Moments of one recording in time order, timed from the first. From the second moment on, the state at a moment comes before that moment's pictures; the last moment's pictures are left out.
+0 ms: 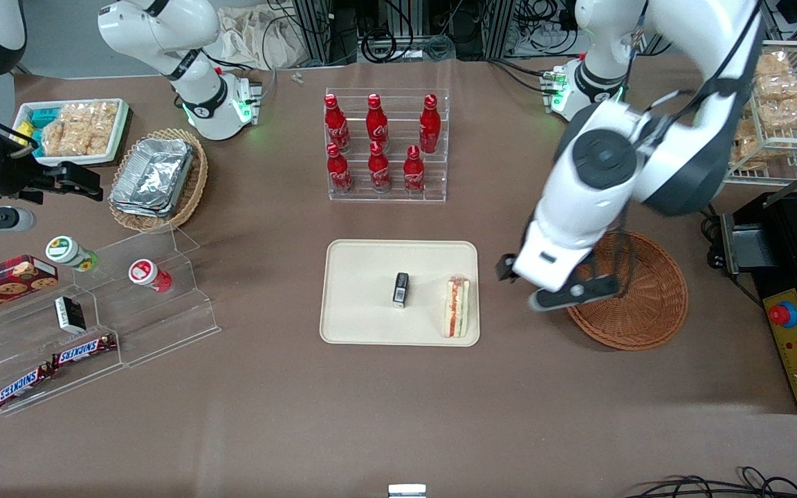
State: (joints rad) arm 0.00 0.29 -0.51 -1.58 0.21 1.90 -0.77
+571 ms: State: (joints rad) arm 0.26 -0.03 -0.50 -1.84 0.04 1.85 -0.36
